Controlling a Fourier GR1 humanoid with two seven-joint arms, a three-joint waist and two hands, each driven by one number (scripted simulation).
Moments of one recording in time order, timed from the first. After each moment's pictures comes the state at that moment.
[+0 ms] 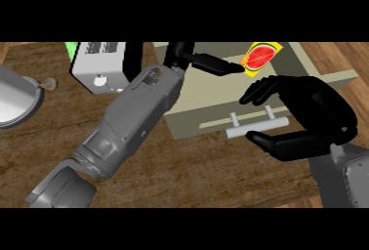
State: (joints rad) left arm -1.27 0.00 -0.30 -0.40 0.51 0.25 -0.36; right arm -0.43 -0.19 0.02 -1.74 -0.28 0.45 0.09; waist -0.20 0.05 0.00
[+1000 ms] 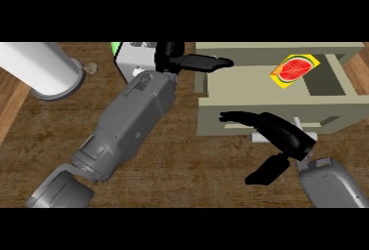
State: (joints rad) left arm -1.20 0.00 -0.23 -0.41 0.66 0.26 -0.54; right arm -0.31 -0.35 0.30 -1.57 0.30 0.46 0.05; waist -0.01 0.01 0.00
